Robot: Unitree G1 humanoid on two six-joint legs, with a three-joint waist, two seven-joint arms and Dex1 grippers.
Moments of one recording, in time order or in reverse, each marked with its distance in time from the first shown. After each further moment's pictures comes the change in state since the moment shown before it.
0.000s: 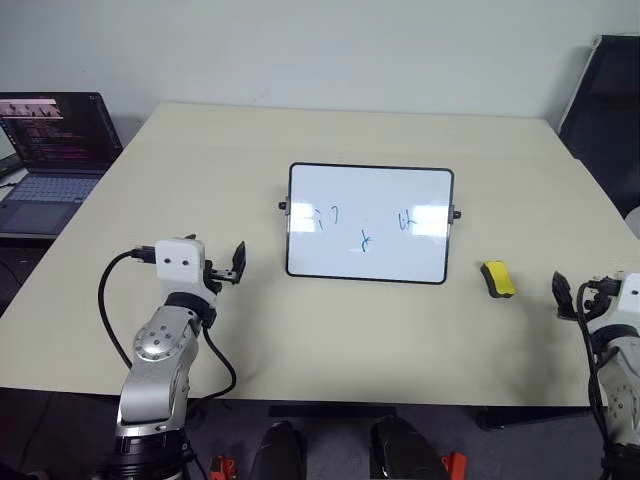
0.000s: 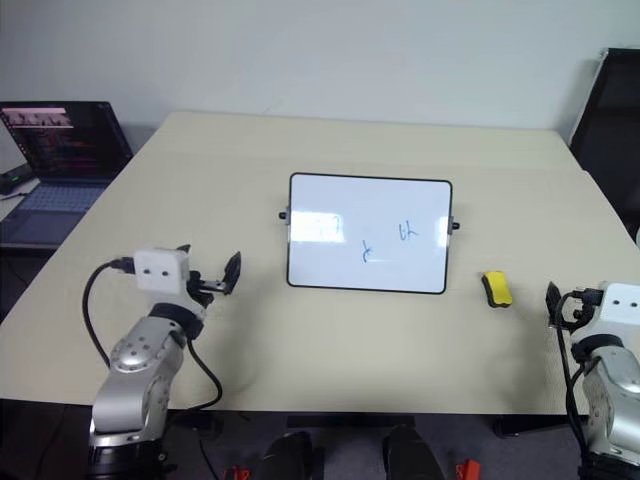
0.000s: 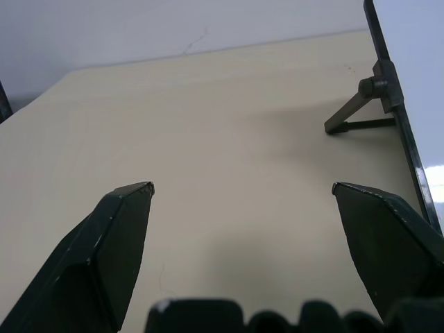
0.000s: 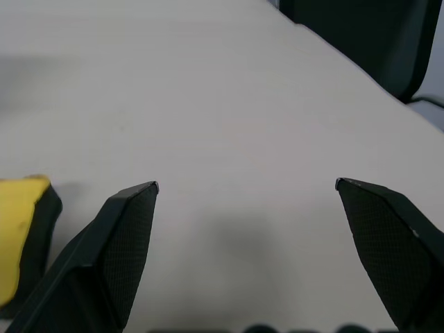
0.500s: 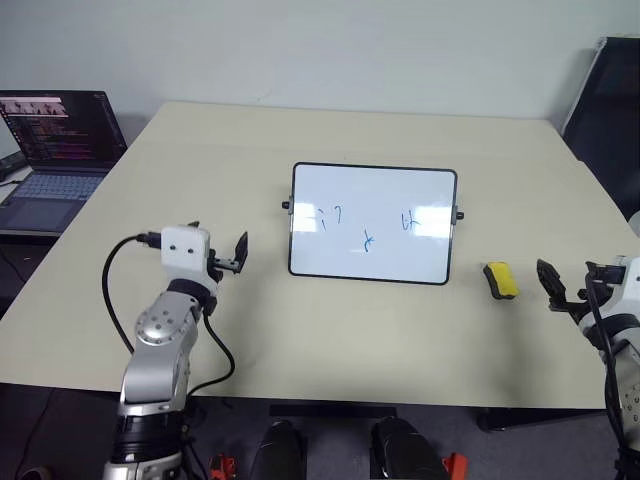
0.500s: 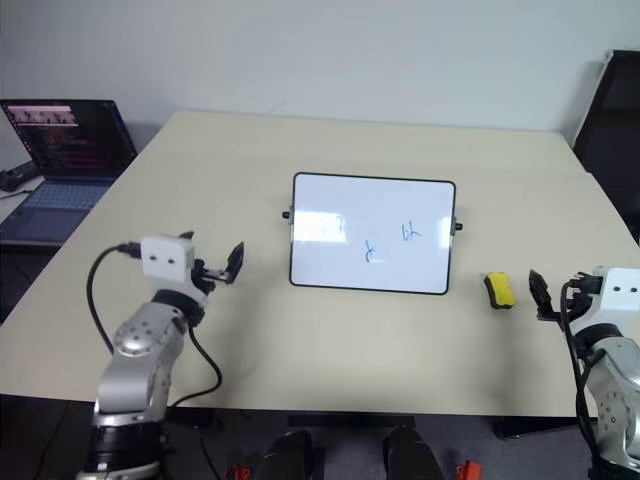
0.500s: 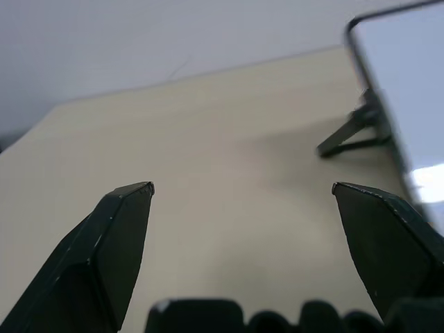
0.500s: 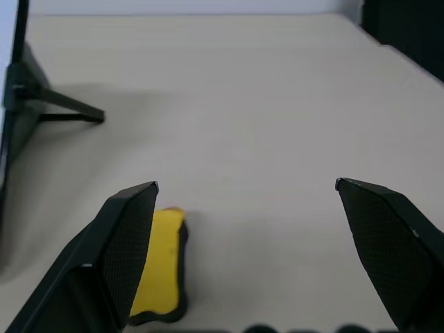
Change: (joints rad) left arm -0.129 0.078 -0.002 0.099 -0.055 -0.066 -0.158; right arm 0.007 -0.033 -0.006 -0.257 0.163 0.242 0.070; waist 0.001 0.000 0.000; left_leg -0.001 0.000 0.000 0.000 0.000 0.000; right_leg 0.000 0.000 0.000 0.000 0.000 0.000
